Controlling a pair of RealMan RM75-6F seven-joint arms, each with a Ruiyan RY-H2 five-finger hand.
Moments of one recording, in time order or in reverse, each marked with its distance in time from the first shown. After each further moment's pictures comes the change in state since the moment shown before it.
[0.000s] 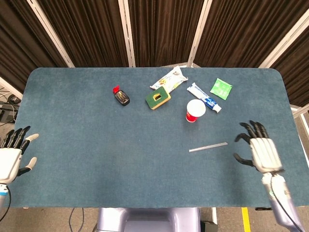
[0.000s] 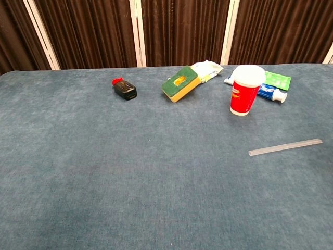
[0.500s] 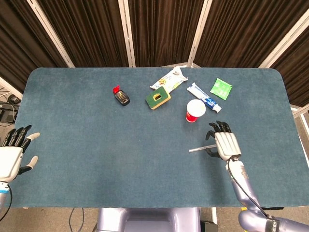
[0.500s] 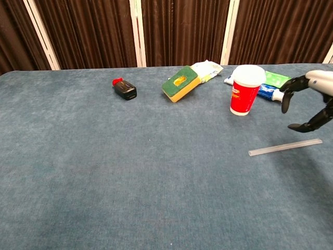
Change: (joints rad) left arm -0.014 0.007 -0.008 -0.016 -0.022 -0.027 0.004; right arm 0.199 -0.316 0.028 0.181 0.296 -0.133 -0.241
